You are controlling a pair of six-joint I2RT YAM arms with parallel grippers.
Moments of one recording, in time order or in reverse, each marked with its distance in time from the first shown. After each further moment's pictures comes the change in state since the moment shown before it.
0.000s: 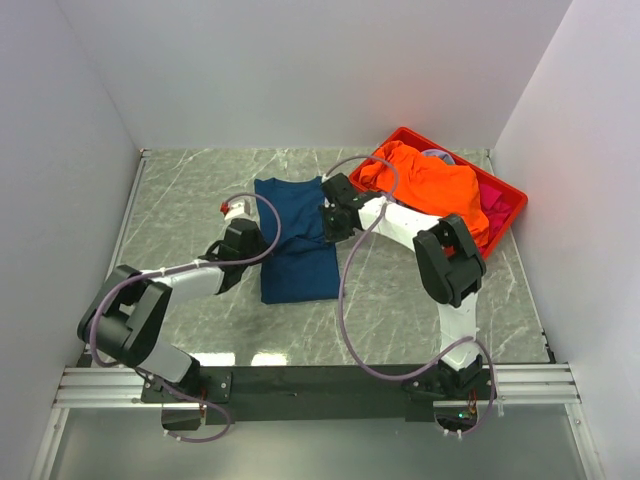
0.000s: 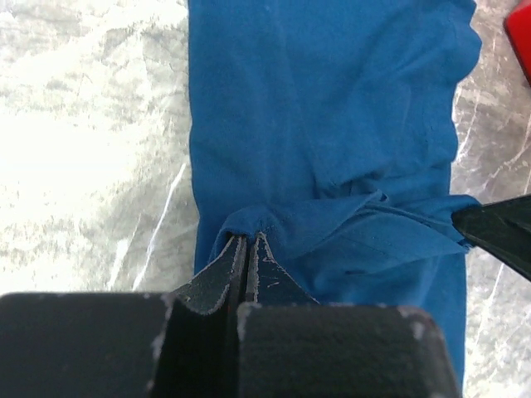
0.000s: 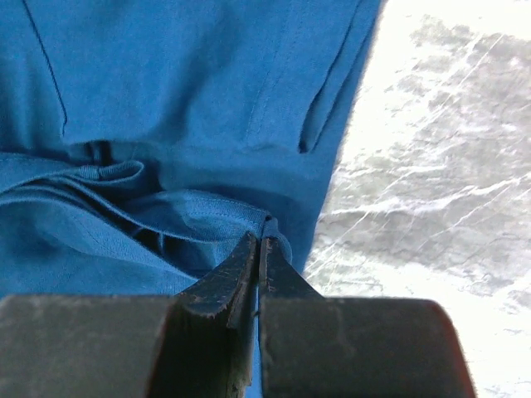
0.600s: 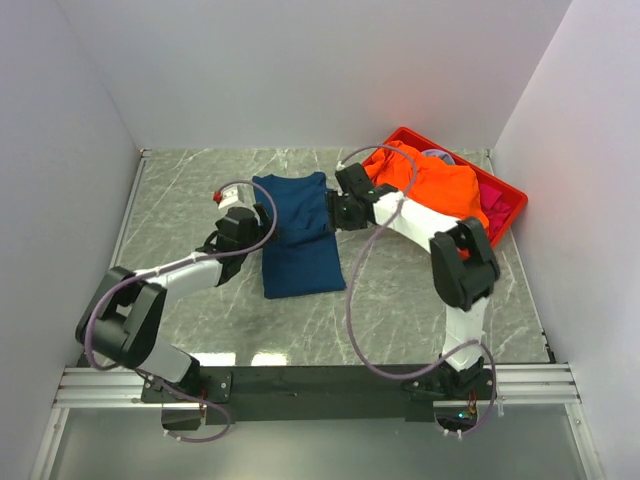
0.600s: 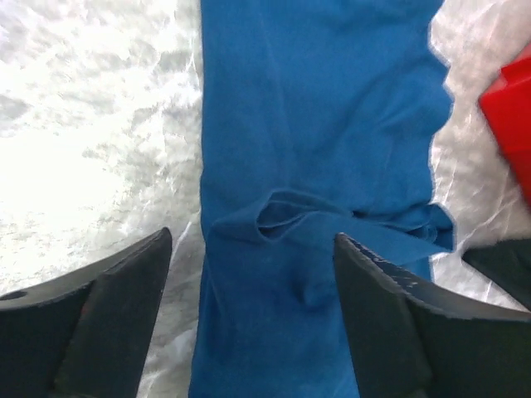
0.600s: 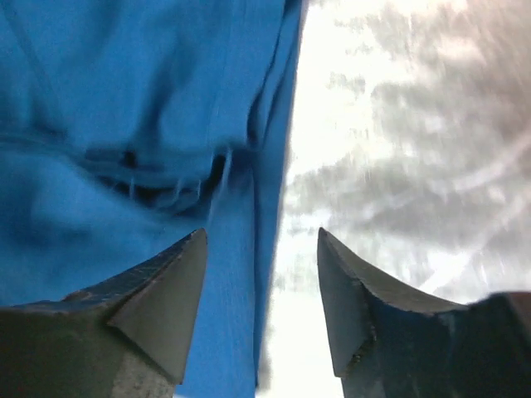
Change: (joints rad) left arm 0.030 0.013 0.081 -0.014 -0.060 -0.011; right arm -0.062 -0.025 0.030 0.002 0.015 -0.013
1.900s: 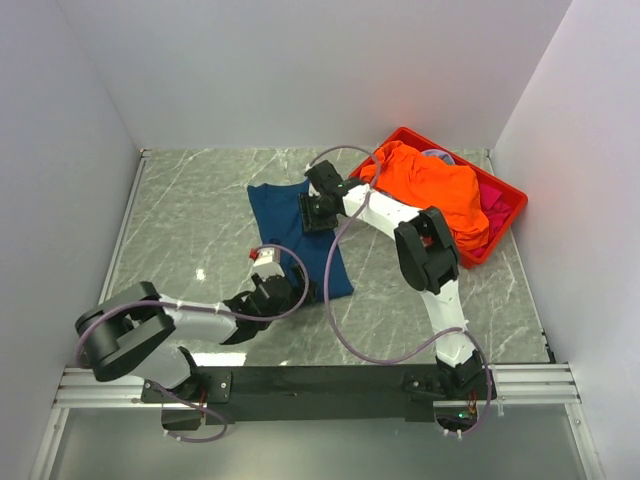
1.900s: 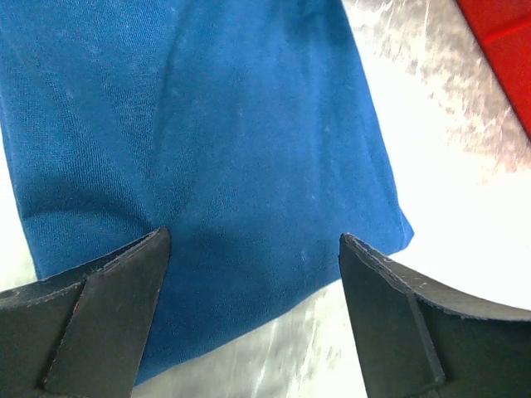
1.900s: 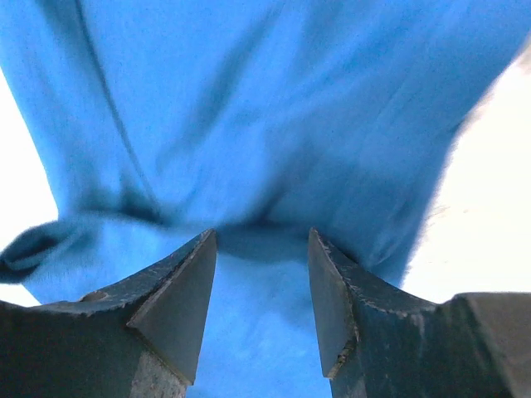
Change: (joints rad) left arm -0.515 -0.049 -0.315 0.272 -0.202 -0.245; right arm 0.071 0.233 0.269 -0.090 -0.121 0.002
